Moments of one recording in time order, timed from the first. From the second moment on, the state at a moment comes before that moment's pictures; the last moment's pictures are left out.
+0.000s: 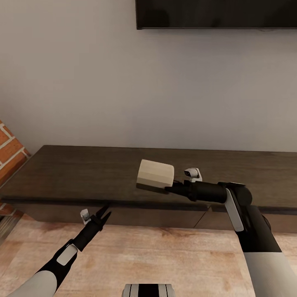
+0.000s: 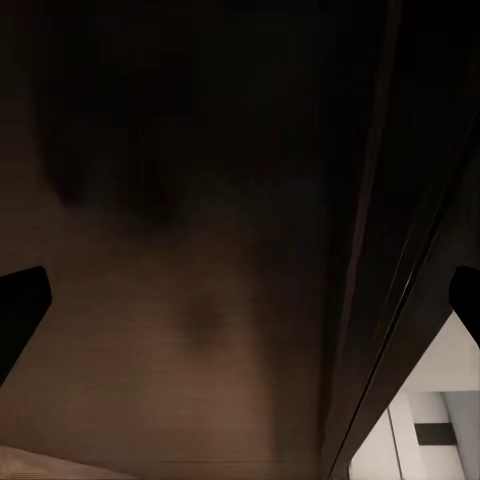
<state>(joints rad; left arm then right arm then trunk) -0.63 0.10 0.18 -0.32 0.86 0.30 -1.10 -0.65 -0.11 0.01 -1.44 -0.32 1.00 1.34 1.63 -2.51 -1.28</state>
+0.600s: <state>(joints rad) -0.63 0.10 0.18 -0.32 0.87 0.30 -1.06 -0.65 -0.11 0.01 -1.44 -0.32 1.00 1.34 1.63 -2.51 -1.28</state>
